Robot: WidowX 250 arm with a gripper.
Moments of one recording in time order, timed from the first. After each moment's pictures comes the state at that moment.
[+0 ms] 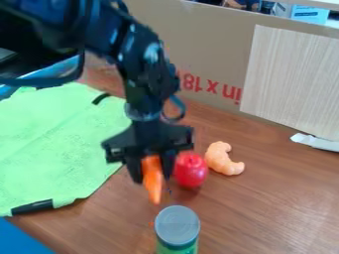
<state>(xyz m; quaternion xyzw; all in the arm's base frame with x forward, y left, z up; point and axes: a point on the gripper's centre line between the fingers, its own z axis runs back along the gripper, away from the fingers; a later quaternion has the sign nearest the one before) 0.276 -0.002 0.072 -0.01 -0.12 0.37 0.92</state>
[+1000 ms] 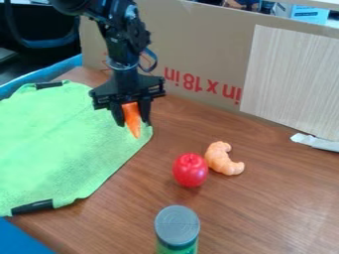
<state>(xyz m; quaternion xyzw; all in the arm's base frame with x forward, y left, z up) 0.343 0.093 0.076 0.02 -0.16 0.41 0.90</state>
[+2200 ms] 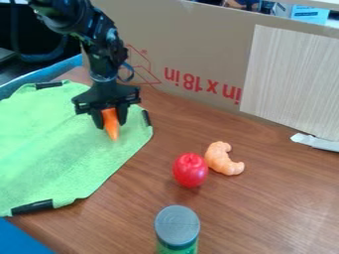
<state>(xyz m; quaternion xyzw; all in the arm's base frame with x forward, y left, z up) 0.353 0.142 0.042 0.05 -0.17 0.42 0.89</state>
